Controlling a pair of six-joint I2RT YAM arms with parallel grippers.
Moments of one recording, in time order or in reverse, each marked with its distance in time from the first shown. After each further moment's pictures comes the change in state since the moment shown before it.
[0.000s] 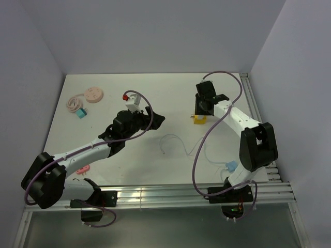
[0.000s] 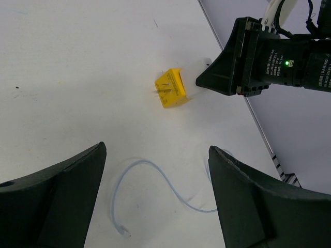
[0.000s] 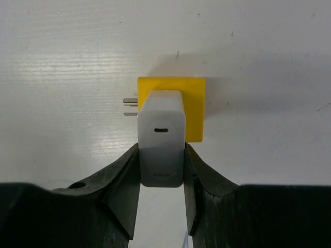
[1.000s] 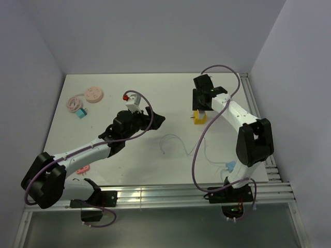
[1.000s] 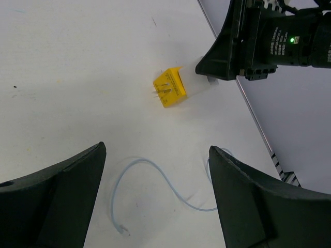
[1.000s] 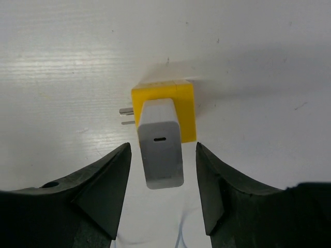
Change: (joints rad) left arm 0.000 0.000 0.000 0.000 0.008 0.000; right arm 0.005 0.039 0.148 -0.135 0.063 -0.014
